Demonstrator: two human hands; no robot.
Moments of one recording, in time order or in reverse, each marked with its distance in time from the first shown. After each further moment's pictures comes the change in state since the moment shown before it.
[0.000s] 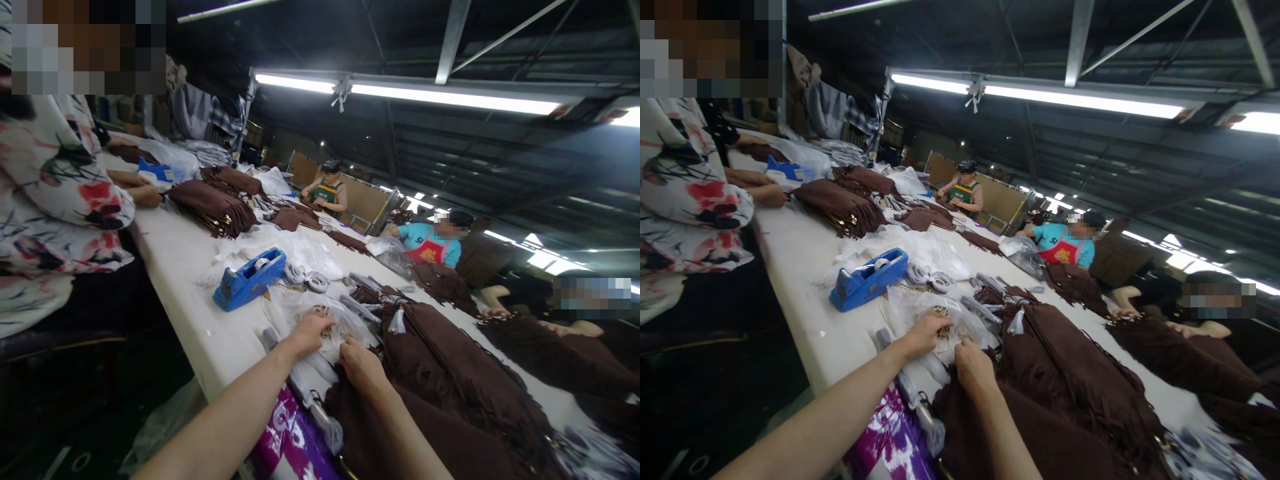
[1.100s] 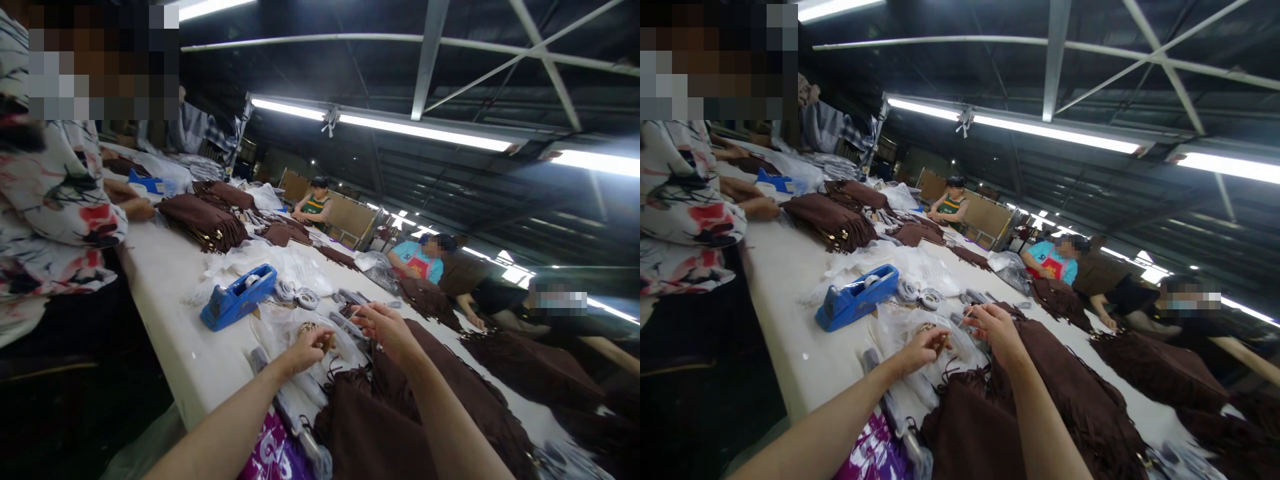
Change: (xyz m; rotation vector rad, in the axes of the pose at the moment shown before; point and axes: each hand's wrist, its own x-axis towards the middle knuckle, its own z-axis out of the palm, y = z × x) left_hand 0.009 0.024 -0.006 -0.564 -0.003 -0.079; right_hand 0.029 -0.003 -0.124 1.268 0.259 0.191
